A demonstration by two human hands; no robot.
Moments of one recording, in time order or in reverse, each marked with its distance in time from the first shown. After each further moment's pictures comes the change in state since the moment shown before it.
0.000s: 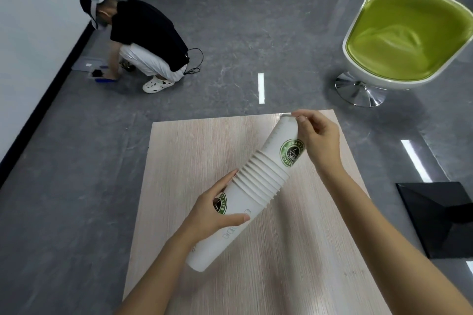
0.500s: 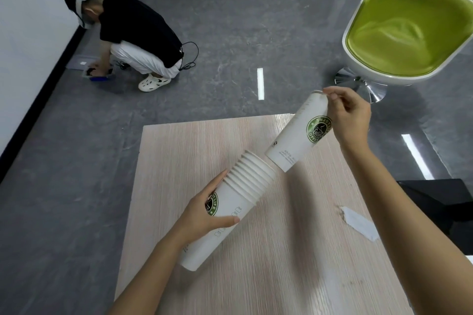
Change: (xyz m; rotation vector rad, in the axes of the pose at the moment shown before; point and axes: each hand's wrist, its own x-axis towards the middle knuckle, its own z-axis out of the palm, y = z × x) left_hand 0.024 -0.008 -0.007 0.058 -0.003 -0.040; right_hand 0.070 0.012 -0.042 -0.115 0.179 -0.083
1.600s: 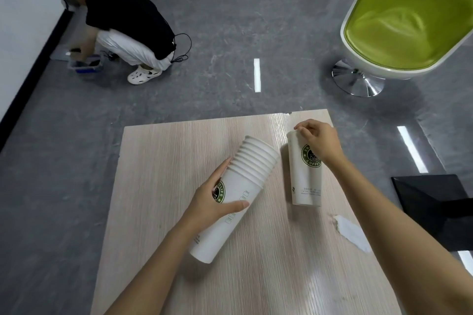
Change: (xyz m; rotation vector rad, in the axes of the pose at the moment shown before) left_hand 0.060 0.019 0.027 -0.067 0.056 -0.024; right_hand 0.016 0.090 0.013 -0.472 -0.431 0.190
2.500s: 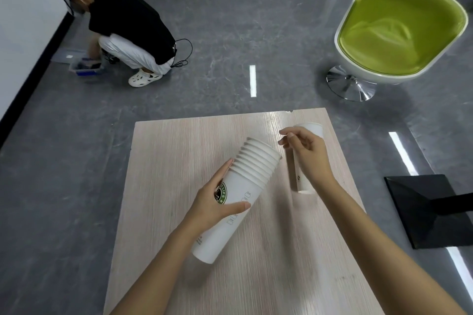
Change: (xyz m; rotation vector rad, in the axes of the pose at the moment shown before) left_hand -0.042 -0.004 -0.009 -0.023 -0.005 0.022; right_hand -0.102 -0.066 0.017 0.562 0.047 -0.130
